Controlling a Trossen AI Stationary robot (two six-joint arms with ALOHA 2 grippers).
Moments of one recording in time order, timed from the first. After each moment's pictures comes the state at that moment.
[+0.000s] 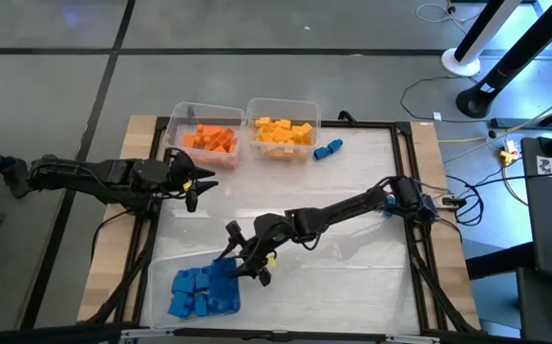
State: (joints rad) left arm -0.09 0.58 0.58 -0.41 -0.40 -0.39; right arm 0.26 2.16 1.68 0.25 -0.31 -0.42
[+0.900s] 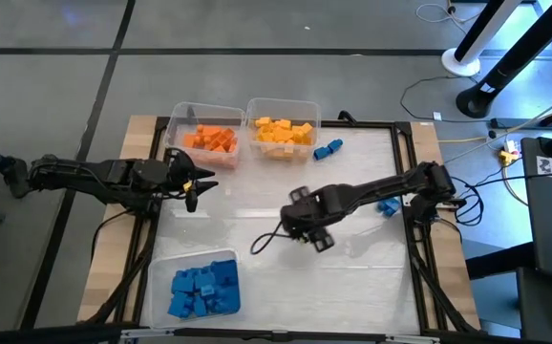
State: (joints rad) left arm -0.09 0.58 0.58 -0.42 -0.40 -0.38; right arm 0.23 1.88 1.68 -1.14 0.11 -0.27
